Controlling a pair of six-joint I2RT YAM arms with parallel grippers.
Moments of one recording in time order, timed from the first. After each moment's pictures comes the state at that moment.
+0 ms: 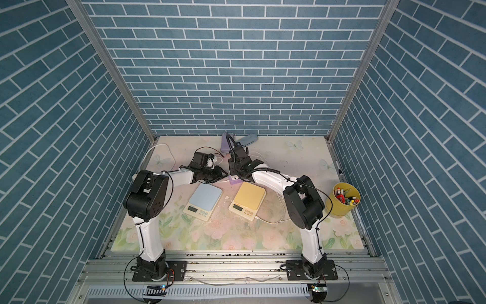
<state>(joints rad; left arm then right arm) -0.32 2.00 1.19 -0.04 0.49 -0.61 0.77 1.98 1.53 -0.29 0.18 0.36</state>
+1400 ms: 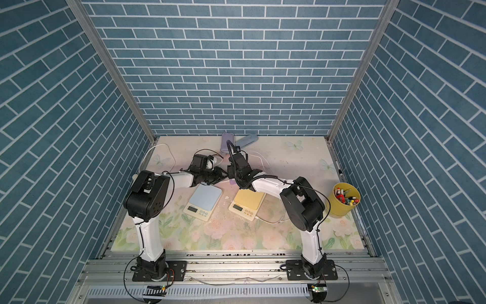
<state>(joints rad) -0.32 2.00 1.12 0.10 0.53 -0.70 0.80 1.96 1.34 0.02 0.22 0.37</state>
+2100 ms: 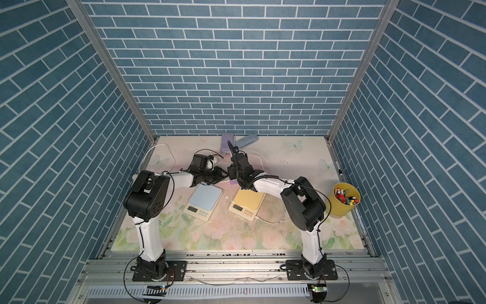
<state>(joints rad) -0.32 2.00 1.12 0.11 0.53 -0.70 0.79 1.96 1.31 0.05 0.15 0.23</state>
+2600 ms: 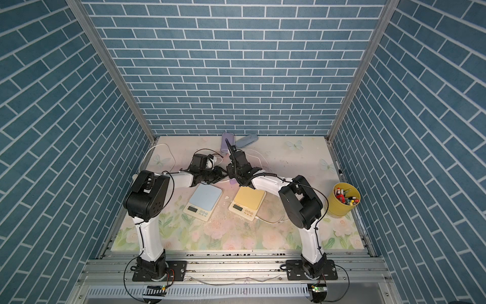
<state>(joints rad) -0.32 2.00 1.12 0.12 0.53 -0.70 0.79 2.02 1.40 -0.03 0.15 0.18</state>
